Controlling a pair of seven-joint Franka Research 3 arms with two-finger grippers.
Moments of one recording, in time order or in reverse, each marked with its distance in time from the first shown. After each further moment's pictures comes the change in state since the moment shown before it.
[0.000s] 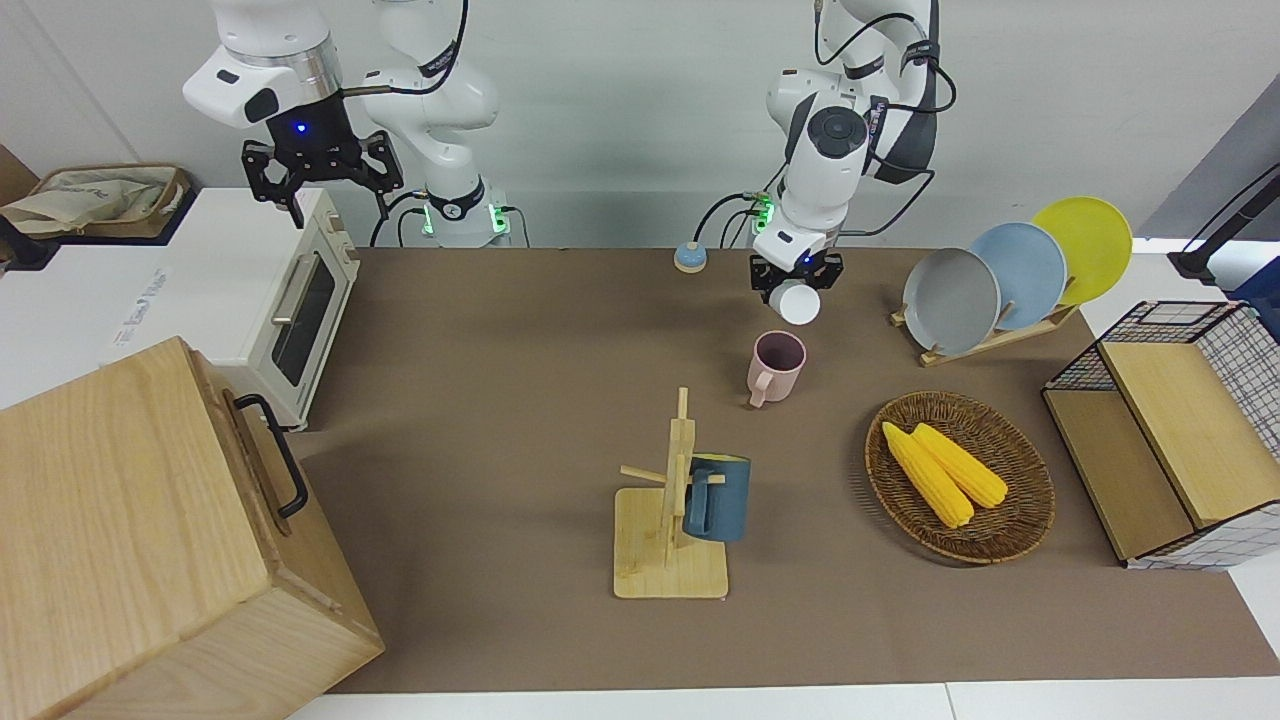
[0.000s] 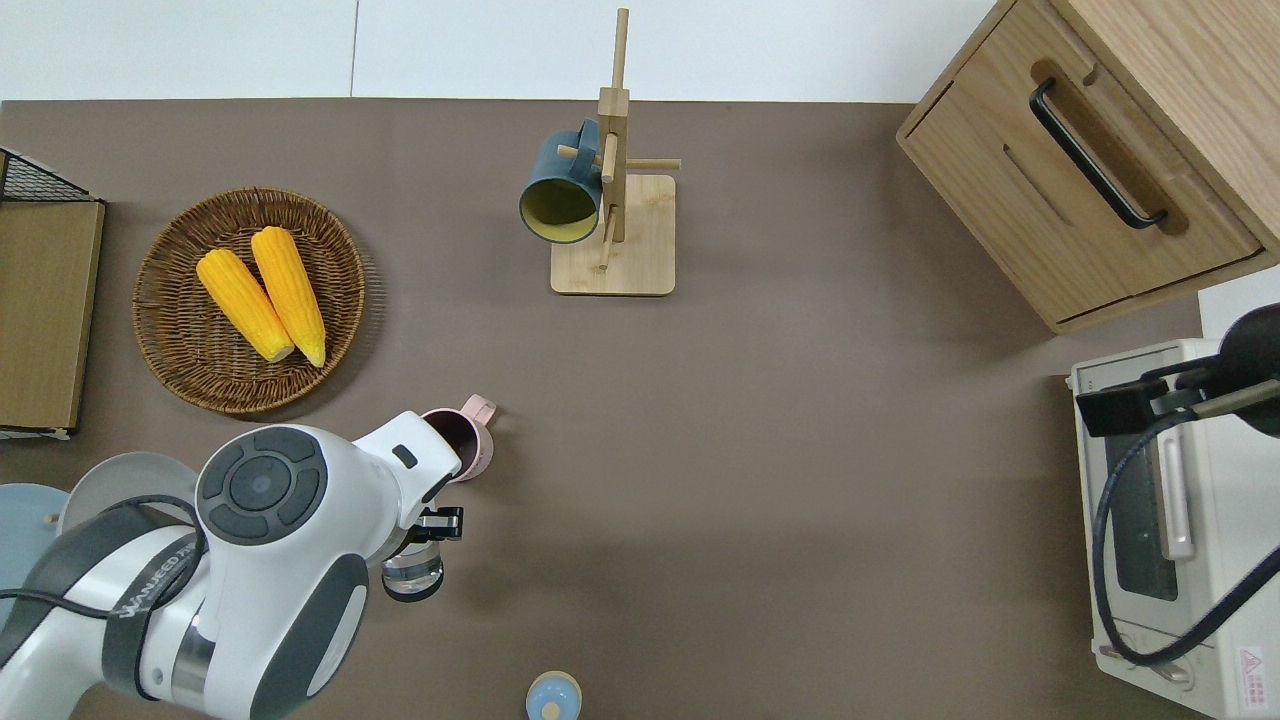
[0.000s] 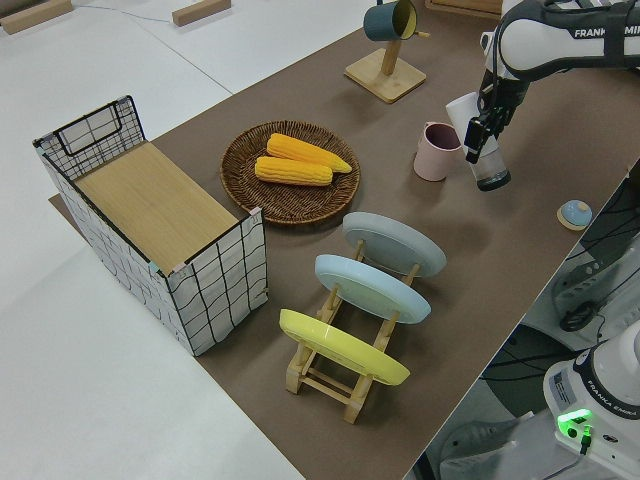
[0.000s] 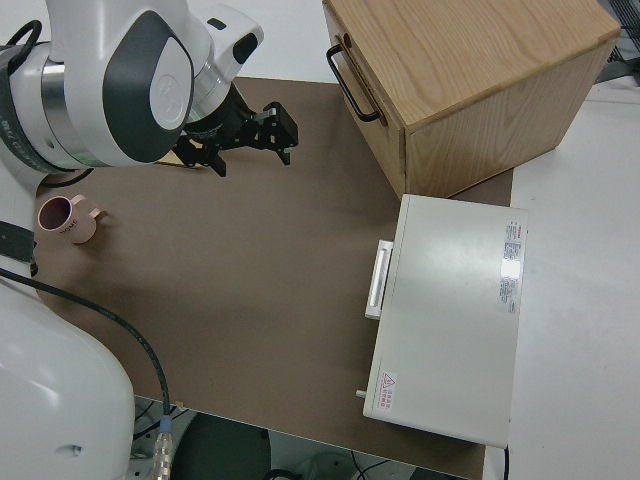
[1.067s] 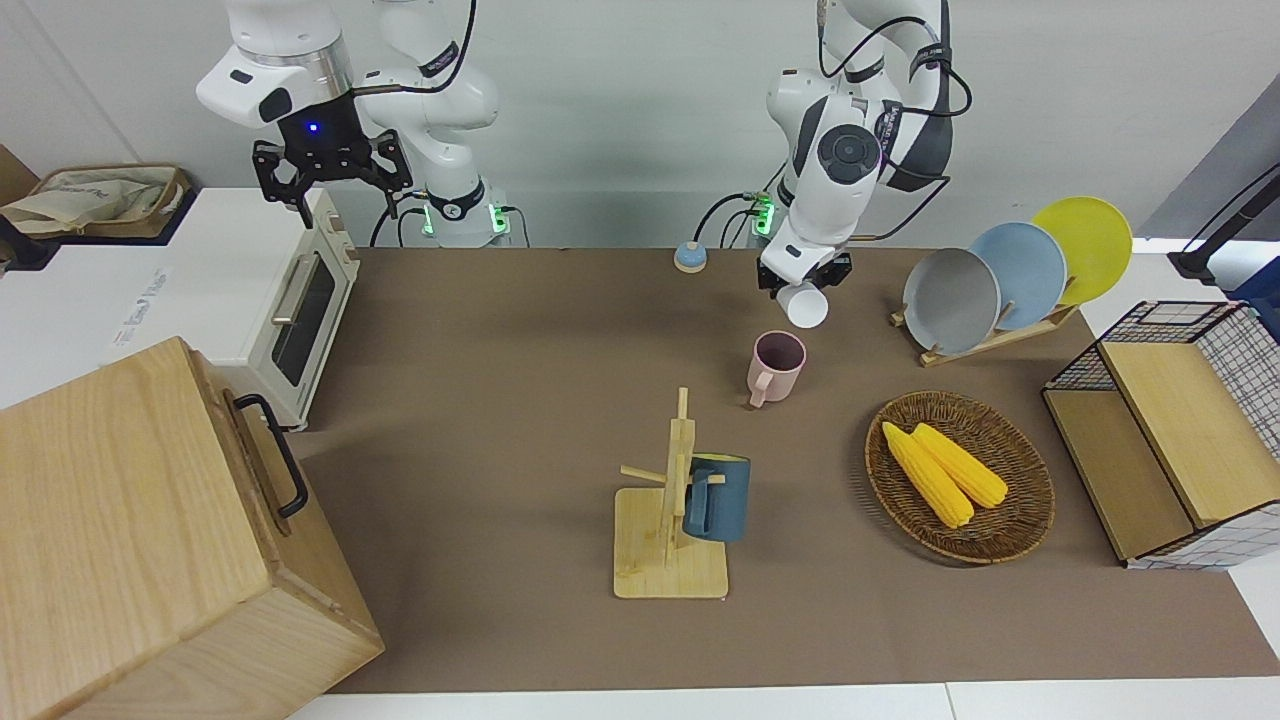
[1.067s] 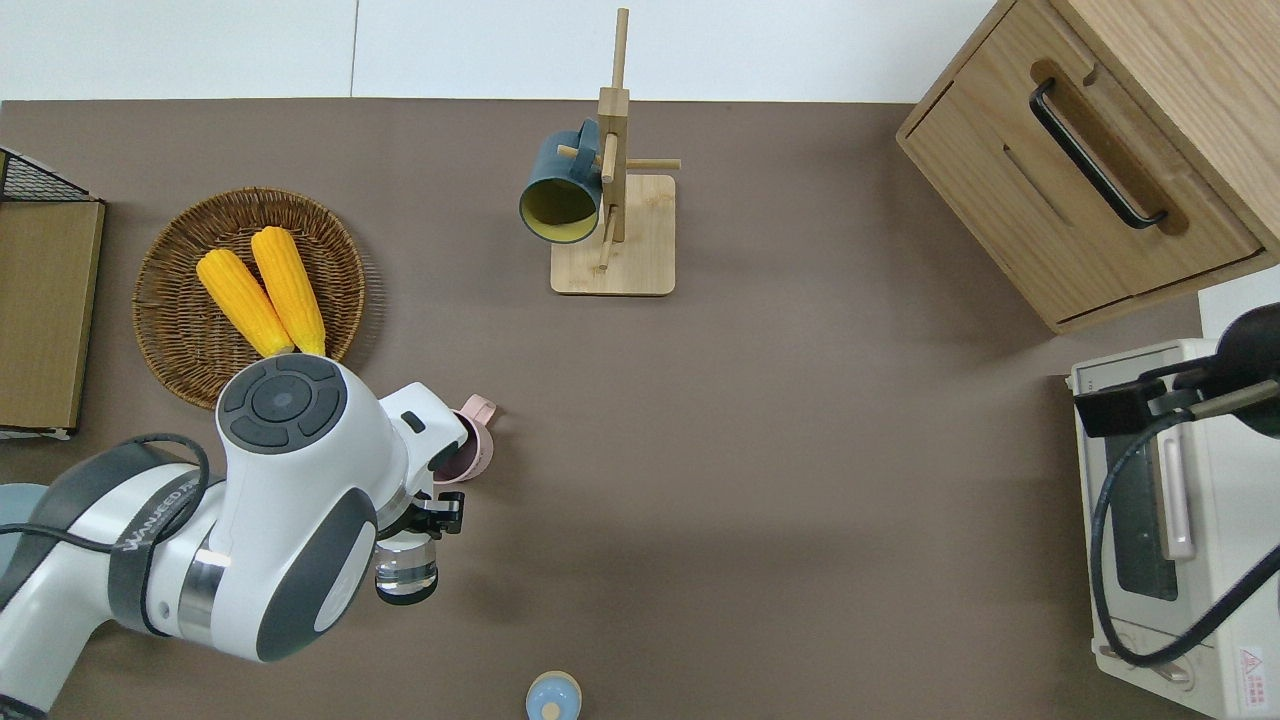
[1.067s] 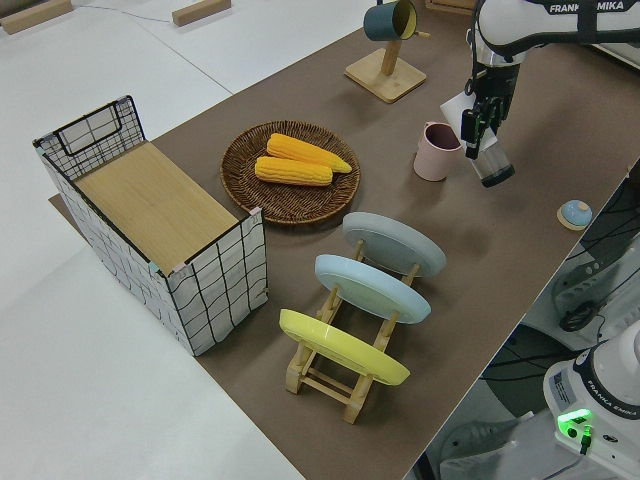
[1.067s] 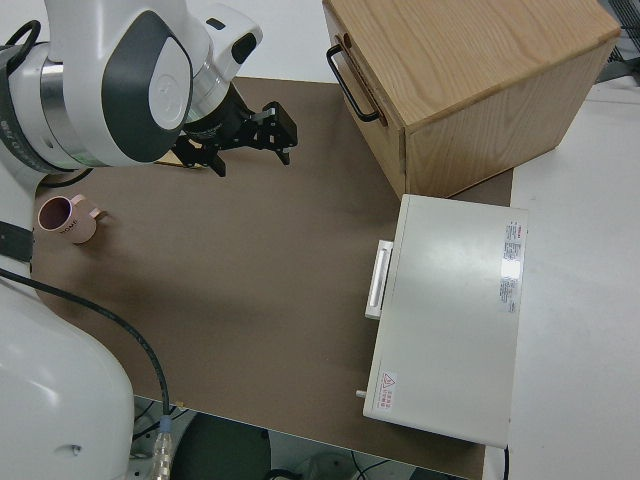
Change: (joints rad) left arm 0.000 0.103 0.010 0.142 -0.012 -0.172 0.028; right arm 0.000 0.000 0.000 0.000 0.000 0.000 0.000
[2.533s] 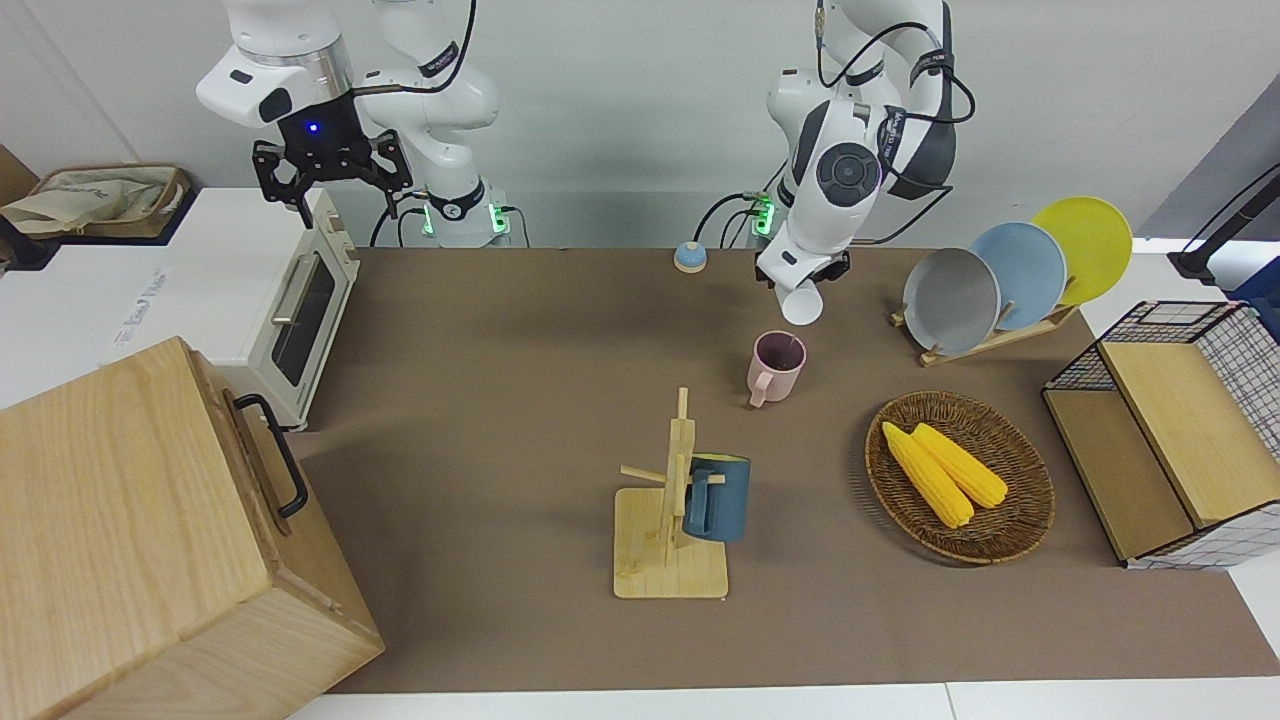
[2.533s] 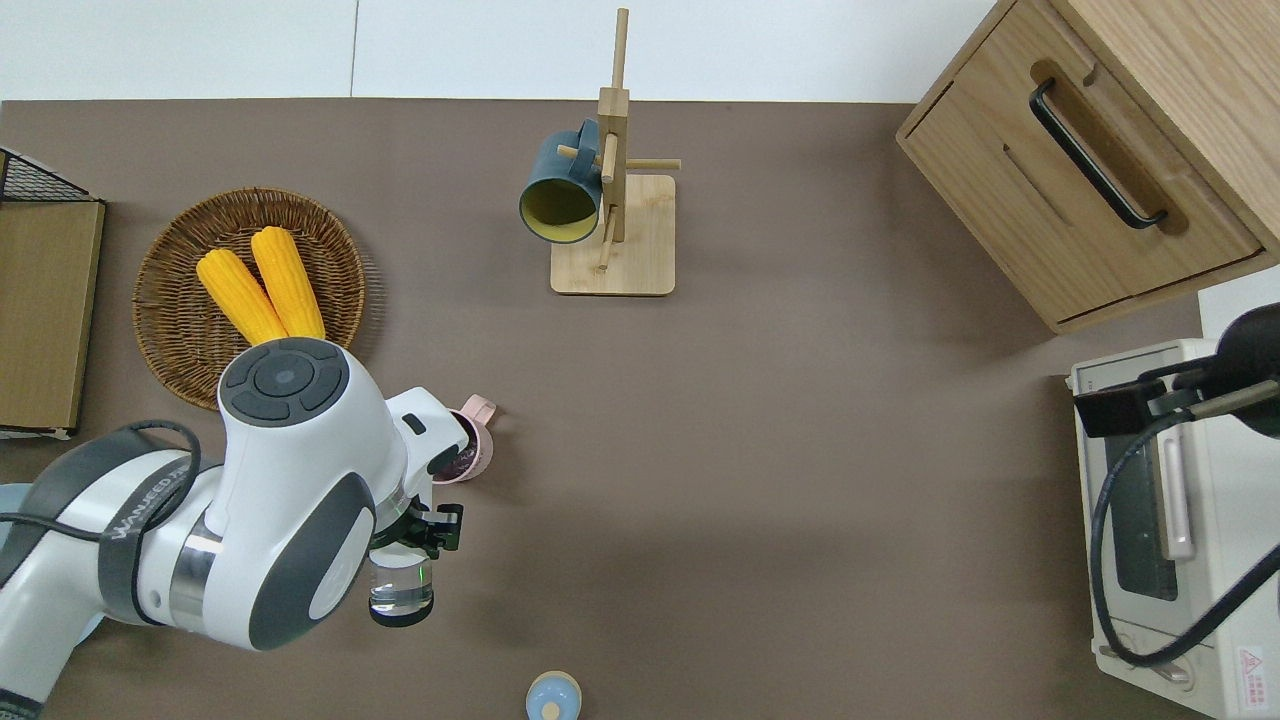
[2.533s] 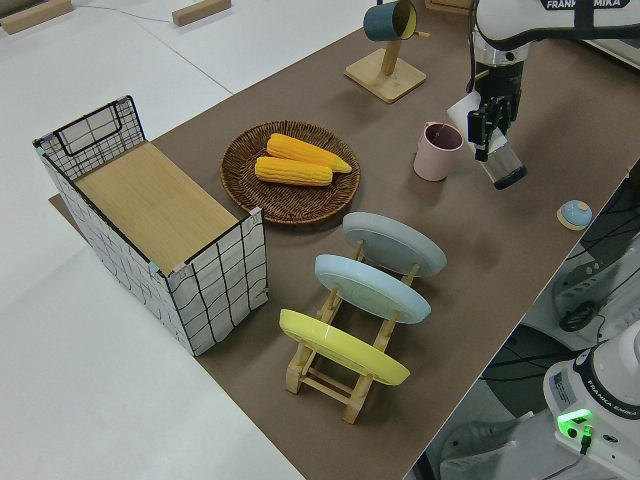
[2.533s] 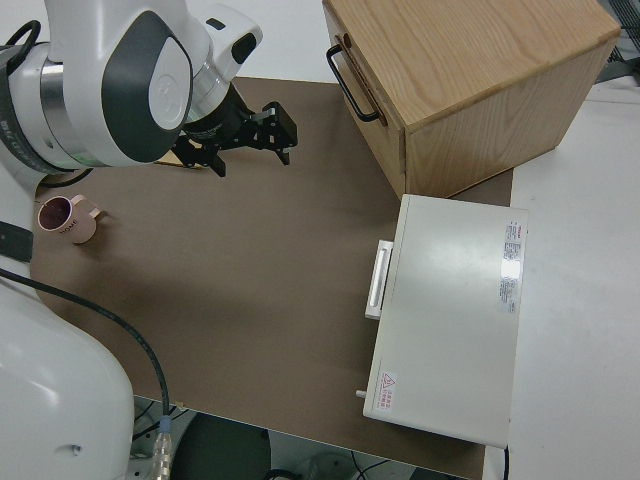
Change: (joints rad) left arm 0.000 0.018 0.002 0.054 -0.026 -0.121 0.022; right arm 0.000 0.000 0.000 0.000 0.000 0.000 0.000
